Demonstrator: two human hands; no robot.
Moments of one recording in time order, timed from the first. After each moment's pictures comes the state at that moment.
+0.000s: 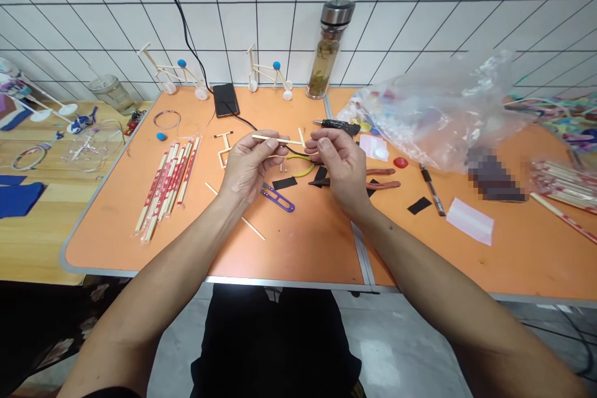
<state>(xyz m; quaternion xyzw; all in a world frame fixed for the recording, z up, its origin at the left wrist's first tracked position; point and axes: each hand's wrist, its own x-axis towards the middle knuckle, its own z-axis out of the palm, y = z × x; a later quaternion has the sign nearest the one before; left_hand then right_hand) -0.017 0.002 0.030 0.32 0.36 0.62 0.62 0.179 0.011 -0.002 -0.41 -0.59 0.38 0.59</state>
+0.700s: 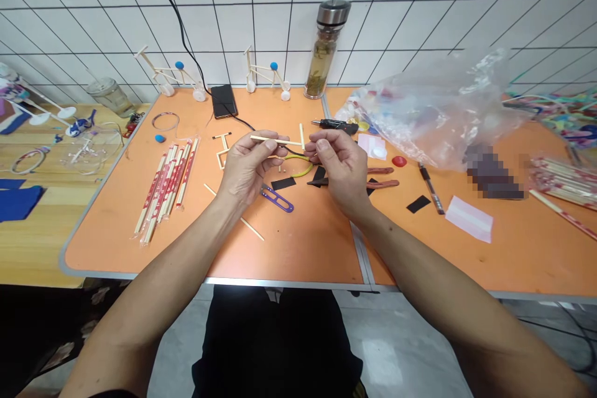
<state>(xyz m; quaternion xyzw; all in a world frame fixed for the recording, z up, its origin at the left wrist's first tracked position) -0.018 0.001 0.029 0.35 0.34 0.62 0.61 0.179 0.008 -0.003 -0.40 -0.59 0.36 0.60</state>
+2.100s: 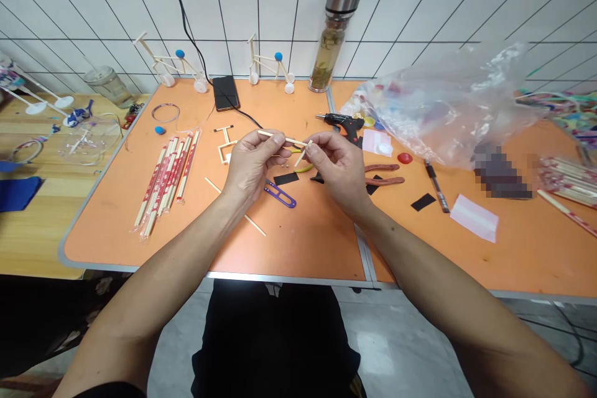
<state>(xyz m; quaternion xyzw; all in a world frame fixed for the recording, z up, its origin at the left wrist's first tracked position) -0.014 0.003 0.018 0.35 0.38 0.61 0.60 0.173 0.003 -0.002 -0.41 -0.63 0.37 0.55</state>
